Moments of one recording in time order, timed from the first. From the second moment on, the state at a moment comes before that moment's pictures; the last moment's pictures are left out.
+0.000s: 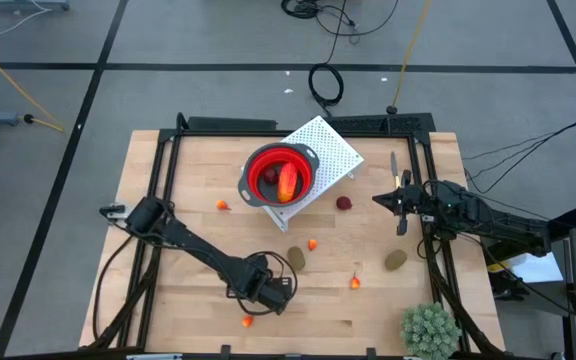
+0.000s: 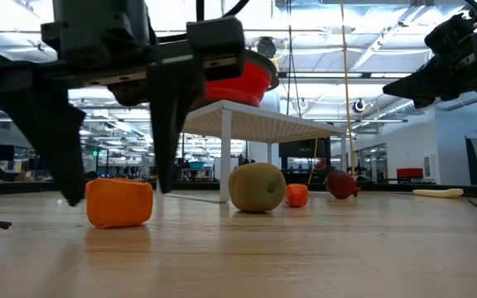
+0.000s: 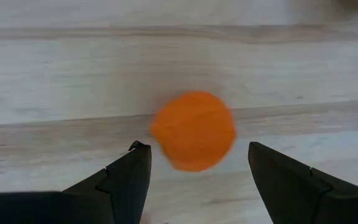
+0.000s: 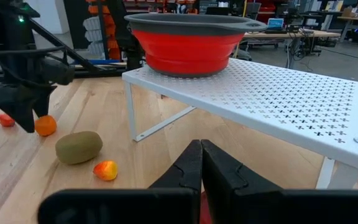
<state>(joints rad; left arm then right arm) -0.48 2.06 1.50 -0.83 -0.05 -2.03 -0.23 0.01 0.13 -0.23 -0.05 -0.01</state>
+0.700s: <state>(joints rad) -0.47 2.07 1.47 -0.83 -0.05 -1.97 -0.23 0.01 0.13 -0.23 -0.05 -0.01</state>
